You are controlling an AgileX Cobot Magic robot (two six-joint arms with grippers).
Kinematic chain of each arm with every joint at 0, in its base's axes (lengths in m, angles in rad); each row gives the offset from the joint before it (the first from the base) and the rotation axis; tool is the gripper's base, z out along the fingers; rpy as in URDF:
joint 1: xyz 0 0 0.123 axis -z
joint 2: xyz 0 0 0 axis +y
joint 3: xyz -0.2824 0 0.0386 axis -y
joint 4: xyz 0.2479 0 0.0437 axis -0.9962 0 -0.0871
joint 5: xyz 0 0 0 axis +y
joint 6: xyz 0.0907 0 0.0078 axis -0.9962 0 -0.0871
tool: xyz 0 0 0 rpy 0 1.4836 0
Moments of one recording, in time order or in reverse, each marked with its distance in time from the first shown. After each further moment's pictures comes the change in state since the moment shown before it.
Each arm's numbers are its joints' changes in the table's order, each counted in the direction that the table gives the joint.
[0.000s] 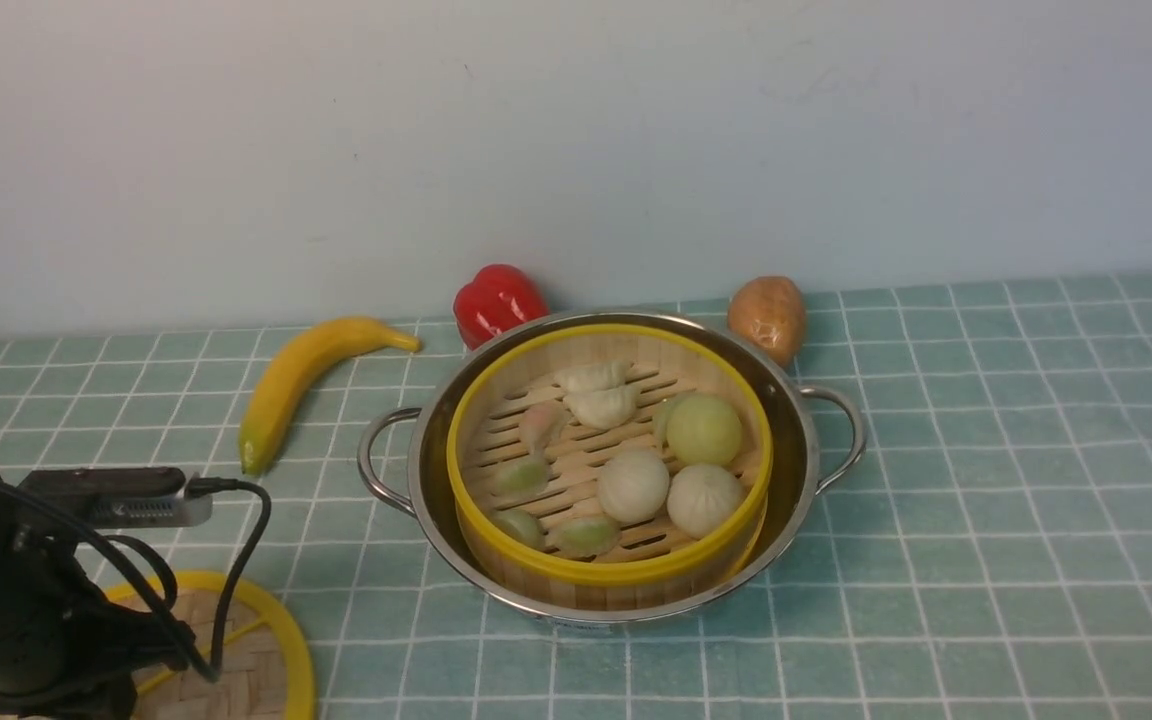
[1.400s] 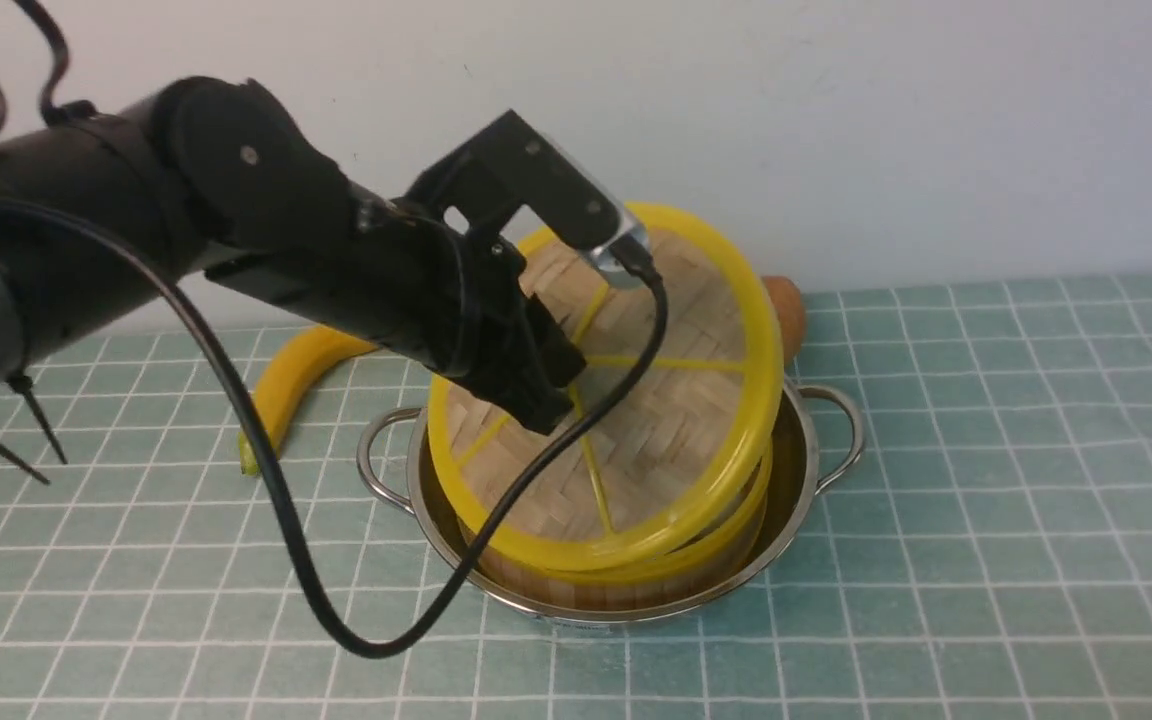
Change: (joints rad) right arm 0.000 0.000 0.000 0.000 -0.001 0.000; left arm 0.533 0.082 0.539 0.466 -0.044 -0.770
